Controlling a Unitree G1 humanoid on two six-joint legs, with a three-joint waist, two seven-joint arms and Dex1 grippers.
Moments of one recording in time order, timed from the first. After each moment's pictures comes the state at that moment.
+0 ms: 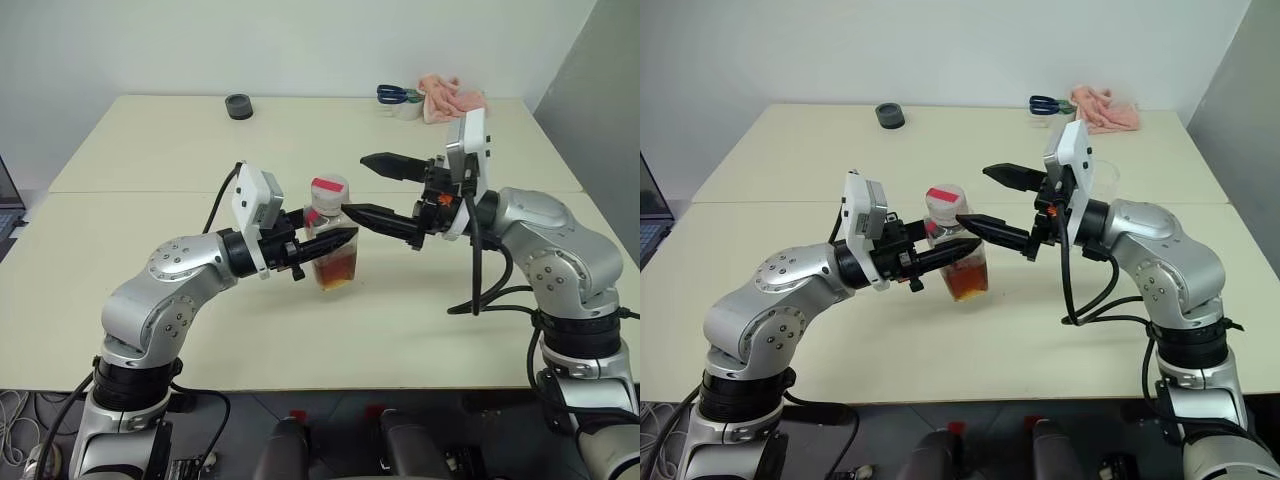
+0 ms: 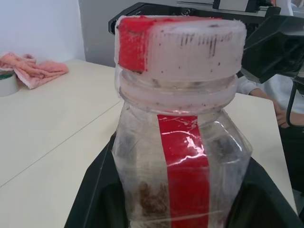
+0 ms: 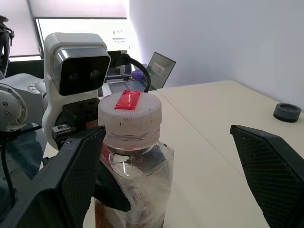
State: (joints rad) left arm -0.48 0.55 0.01 -0.42 -0.68 0.69 -0.73; right arm -0.73 -0.48 0.02 -0.31 0.66 0.71 0.80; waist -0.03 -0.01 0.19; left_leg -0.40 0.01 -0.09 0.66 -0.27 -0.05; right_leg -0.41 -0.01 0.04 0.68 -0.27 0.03
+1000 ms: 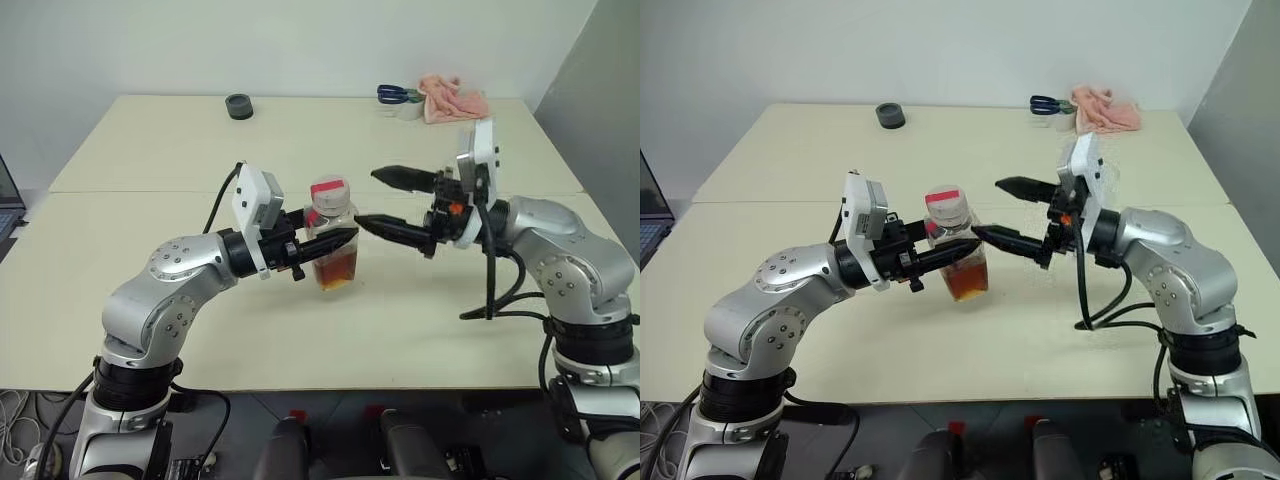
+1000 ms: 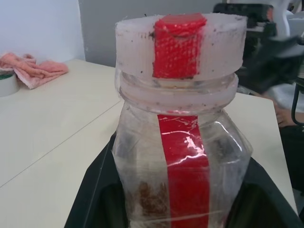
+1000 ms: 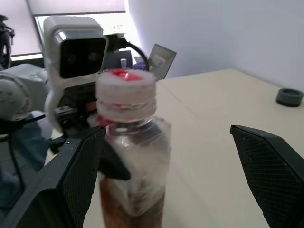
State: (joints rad) left arm -0.48 0.55 0.01 -0.42 -0.68 0.69 -0.73; right arm -0.67 -0.55 0.00 -0.33 0.73 0.74 0.87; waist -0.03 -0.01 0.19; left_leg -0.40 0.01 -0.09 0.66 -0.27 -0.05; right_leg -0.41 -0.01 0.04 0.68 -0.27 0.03
